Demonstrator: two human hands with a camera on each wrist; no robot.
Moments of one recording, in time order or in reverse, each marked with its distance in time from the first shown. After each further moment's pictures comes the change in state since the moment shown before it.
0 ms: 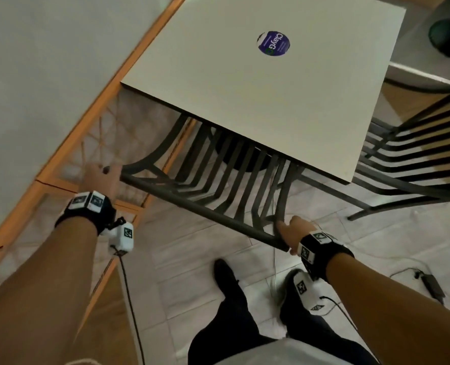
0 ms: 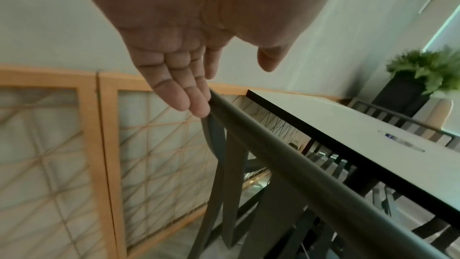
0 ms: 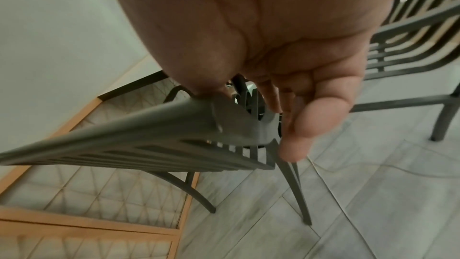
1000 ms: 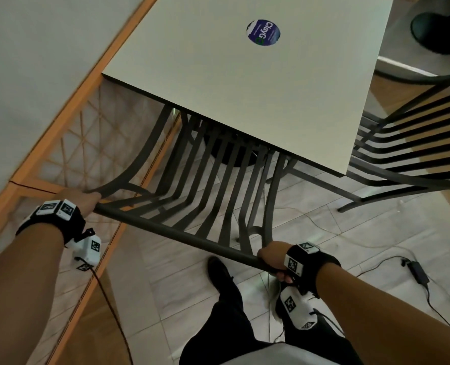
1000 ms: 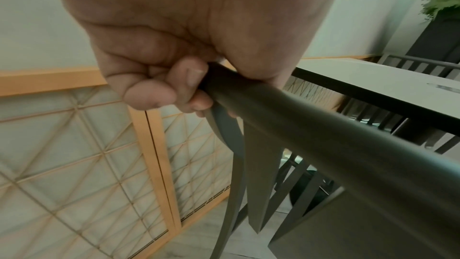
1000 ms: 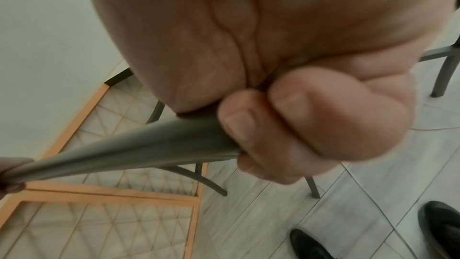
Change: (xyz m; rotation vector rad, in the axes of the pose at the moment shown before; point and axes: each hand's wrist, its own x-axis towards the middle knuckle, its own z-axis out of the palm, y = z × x) left_hand 0.029 -0.042 -0.010 0.438 -0.221 -0.063; right_hand -0.043 -0.013 0.038 -0.006 -0.409 0.079
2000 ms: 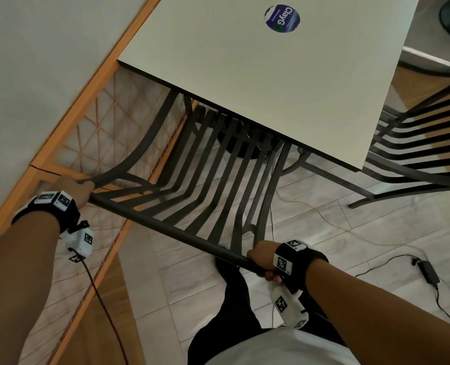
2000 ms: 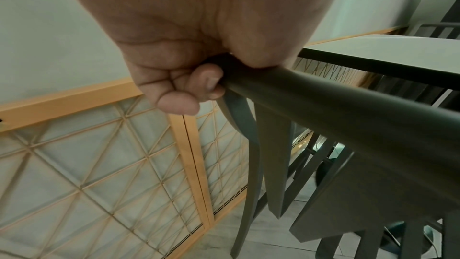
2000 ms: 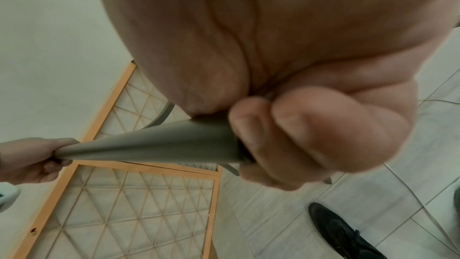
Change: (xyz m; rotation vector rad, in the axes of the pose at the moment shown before) left_hand -0.005 -0.028 -0.021 0.029 0.061 -0.047; right_hand 0.017 -0.021 0.039 0.053 -0.160 0.044
